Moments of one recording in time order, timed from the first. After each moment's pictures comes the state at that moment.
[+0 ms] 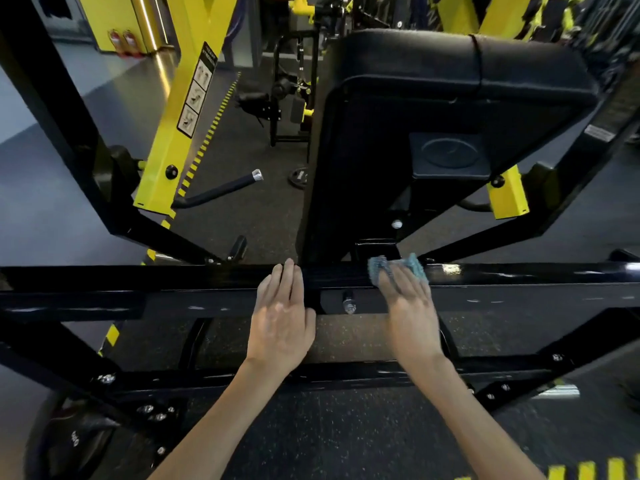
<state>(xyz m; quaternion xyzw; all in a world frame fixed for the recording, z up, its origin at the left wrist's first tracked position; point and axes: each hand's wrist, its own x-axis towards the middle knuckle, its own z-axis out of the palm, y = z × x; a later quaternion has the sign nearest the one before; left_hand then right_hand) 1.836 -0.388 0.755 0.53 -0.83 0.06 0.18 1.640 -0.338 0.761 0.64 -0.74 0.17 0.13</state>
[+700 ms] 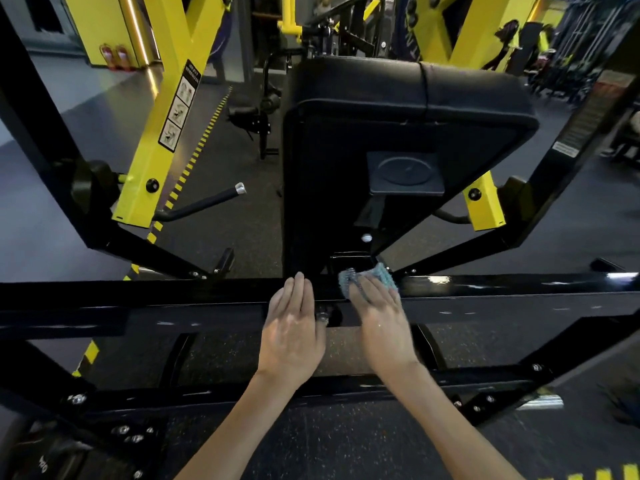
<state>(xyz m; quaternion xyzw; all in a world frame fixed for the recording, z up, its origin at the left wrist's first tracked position) 1.785 -0.378 0.756 0.51 -0.84 0.03 0.20 1.633 -0.342 0.768 0.67 -0.70 0.20 0.13</state>
